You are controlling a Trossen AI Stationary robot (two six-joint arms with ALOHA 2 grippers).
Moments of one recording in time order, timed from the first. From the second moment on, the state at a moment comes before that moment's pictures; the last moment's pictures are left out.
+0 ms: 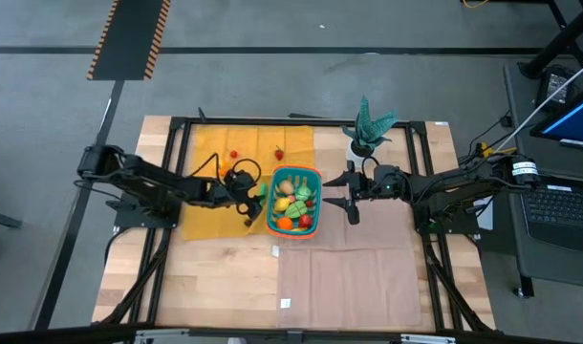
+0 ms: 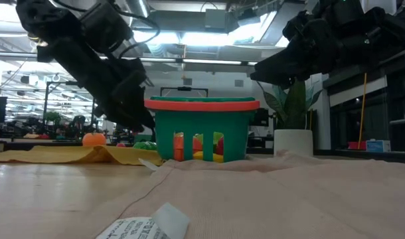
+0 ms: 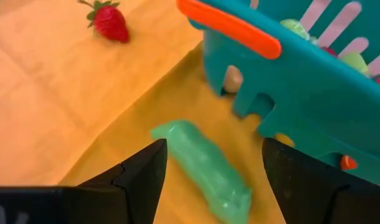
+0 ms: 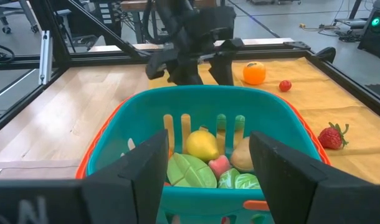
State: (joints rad) left arm -0.01 1.38 0.48 0.14 -0.44 -0.57; right arm -0.08 1.25 0.37 0.67 -0.07 0.02
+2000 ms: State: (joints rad) left arm 0.03 1.55 0.49 0.22 -0.35 -0.51; right arm -0.08 1.25 0.37 0.67 -0.07 0.02
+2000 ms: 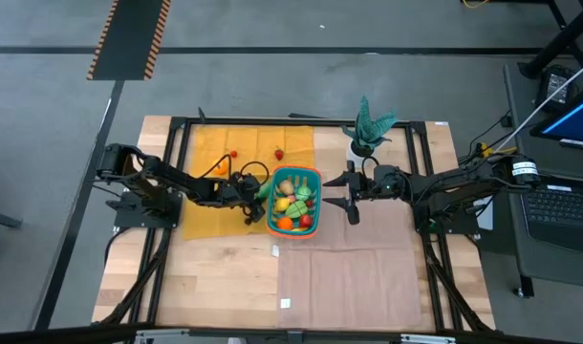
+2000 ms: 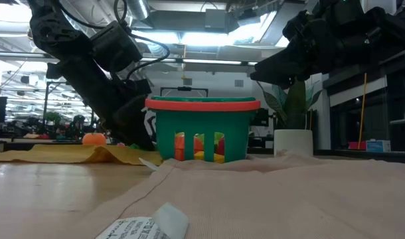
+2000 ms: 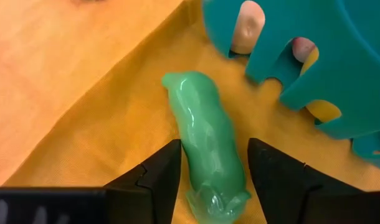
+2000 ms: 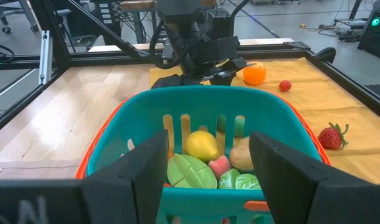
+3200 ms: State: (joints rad) left arm 0.03 1.55 0.49 0.18 -0.35 -0.49; right arm -0.08 1.25 0.37 0.67 -0.07 0.02
